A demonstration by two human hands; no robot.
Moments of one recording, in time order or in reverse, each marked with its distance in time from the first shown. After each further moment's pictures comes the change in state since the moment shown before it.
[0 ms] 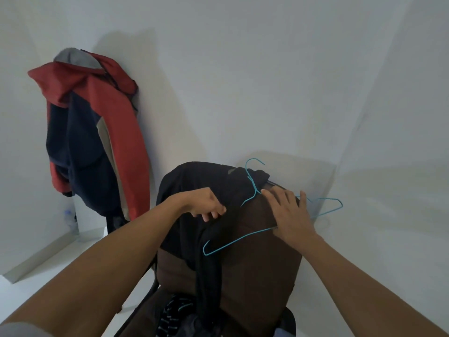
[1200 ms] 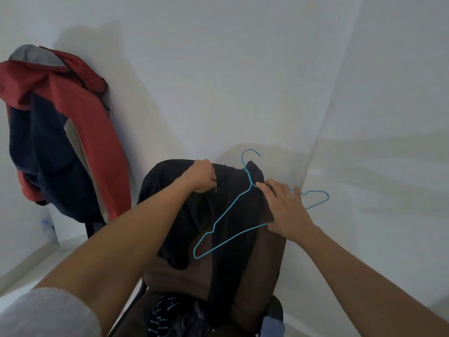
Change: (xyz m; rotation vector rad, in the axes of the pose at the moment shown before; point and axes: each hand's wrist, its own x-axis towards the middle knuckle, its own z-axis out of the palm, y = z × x) left_hand 0.048 0.057 -0.007 0.284 0.387 0.061; right_hand -0.023 0.036 -0.006 0.058 -0.015 0.003
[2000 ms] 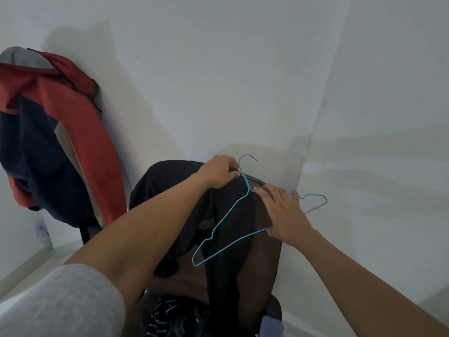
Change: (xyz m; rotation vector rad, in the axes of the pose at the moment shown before) left_hand 0.026 0.042 0.016 -0.040 0.075 0.251; right_hand -0.008 0.003 0.009 -0.004 -0.030 0.013
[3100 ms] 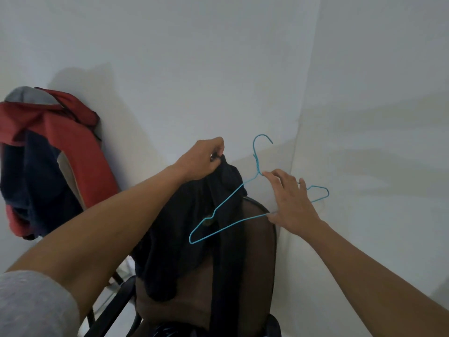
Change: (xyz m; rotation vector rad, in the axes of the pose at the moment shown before) left_hand -0.019 0.022 -0.093 -0.084 0.300 0.349; right_hand -0.006 0.029 -0.076 0.094 0.274 0.075
